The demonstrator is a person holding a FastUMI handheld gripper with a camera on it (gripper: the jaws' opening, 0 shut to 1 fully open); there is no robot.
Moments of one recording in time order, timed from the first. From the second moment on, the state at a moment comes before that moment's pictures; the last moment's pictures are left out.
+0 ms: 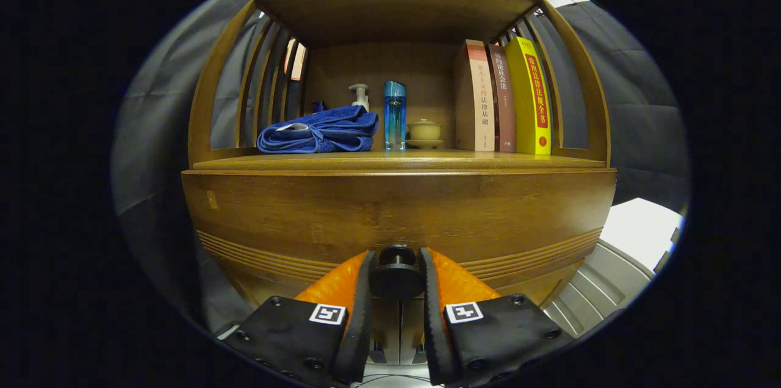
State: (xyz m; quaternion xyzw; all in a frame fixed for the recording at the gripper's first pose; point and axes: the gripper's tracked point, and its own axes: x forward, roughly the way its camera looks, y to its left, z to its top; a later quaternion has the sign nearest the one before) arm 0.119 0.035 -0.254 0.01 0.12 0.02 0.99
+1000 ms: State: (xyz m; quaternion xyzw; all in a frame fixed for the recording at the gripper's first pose) arm 0.063 0.028 -0.250 0.00 0.10 0.03 0.99
